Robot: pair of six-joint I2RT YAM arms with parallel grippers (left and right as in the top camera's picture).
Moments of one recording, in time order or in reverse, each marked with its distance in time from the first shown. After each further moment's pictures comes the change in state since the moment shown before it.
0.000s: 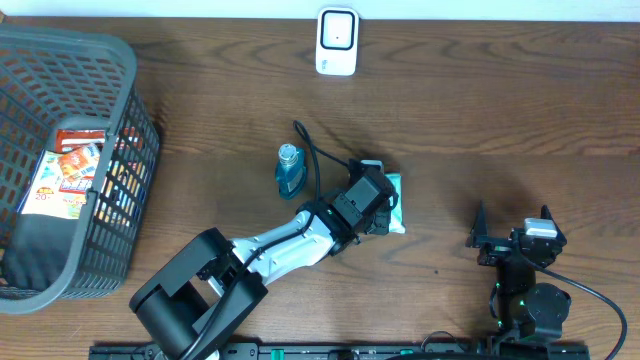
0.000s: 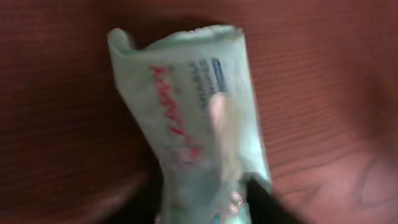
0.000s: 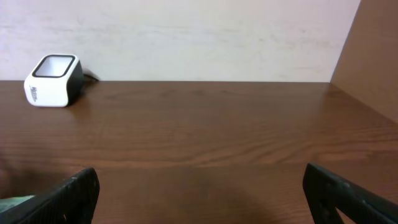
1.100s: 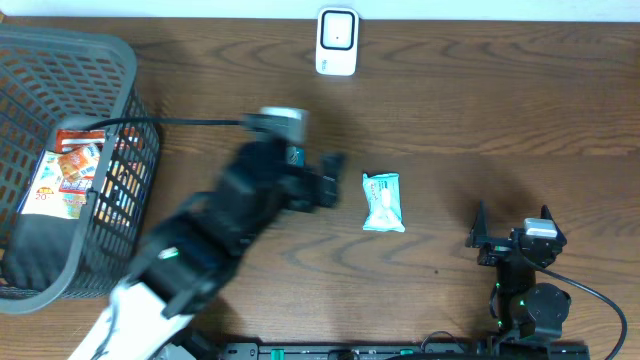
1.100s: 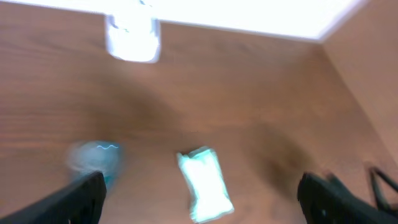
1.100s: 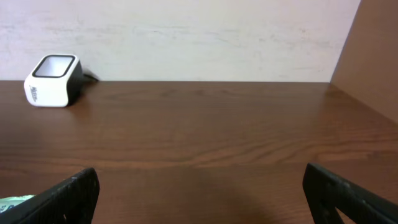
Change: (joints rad) left arm 0.197 -0.739 0.237 -0.592 -0.132 0.204; right arm 0.000 0.000 0.000 0.000 0.000 0.000
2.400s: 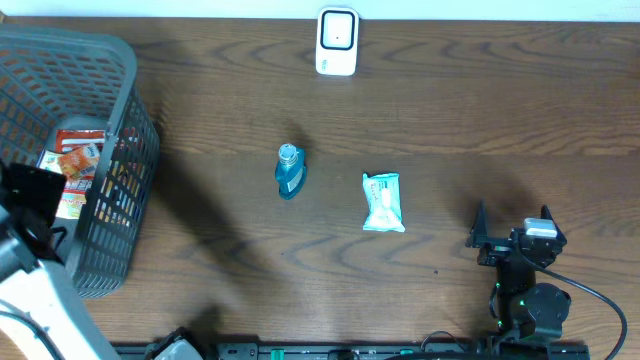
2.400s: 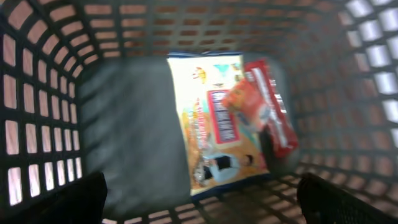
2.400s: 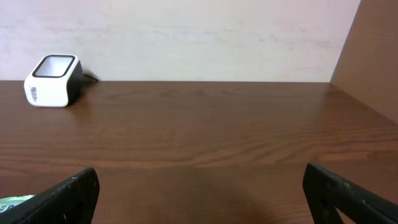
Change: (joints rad) left arm 1.377 0.072 0.036 -0.310 0.030 -0.075; right arm 0.000 0.000 0.000 0.000 0.000 0.000
